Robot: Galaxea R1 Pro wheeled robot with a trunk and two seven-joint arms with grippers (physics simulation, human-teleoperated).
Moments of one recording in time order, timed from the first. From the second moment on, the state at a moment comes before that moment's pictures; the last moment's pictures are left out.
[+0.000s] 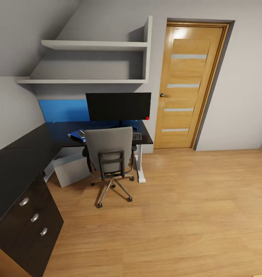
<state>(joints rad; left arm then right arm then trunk) -0.07 0.02 -0.29 -0.02 0.47 -0.70 0.16 -0.14 0.02 1.06 -0.01 -0.93 -0.95 -0.39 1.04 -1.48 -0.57</state>
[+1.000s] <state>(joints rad) -0.07 0.02 -0.29 -0.02 0.47 -0.70 0.16 -0.14 0.02 1.06 -0.01 -0.93 -0.95 -0.39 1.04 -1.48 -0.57</state>
